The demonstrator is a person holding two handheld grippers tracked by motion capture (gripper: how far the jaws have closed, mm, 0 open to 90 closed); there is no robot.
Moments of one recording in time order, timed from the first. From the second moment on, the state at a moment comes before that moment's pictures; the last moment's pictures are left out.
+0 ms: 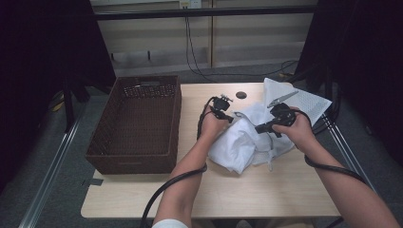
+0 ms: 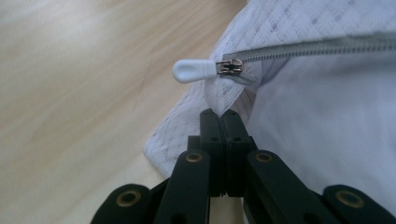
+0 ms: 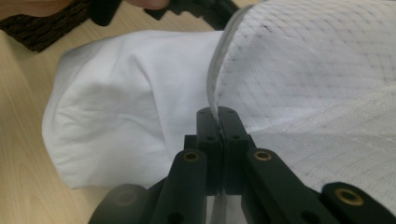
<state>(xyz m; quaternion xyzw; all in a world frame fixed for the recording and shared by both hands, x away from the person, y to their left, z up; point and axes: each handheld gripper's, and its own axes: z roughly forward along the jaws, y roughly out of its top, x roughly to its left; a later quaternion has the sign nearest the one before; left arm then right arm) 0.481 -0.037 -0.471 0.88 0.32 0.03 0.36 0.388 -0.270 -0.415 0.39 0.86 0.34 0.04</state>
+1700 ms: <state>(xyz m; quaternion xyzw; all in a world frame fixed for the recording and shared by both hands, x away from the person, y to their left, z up) 0.382 0.015 -0.467 0.85 0.39 -0.03 0.35 0.341 -0.179 -0.417 0.39 0.86 0.33 0.04</state>
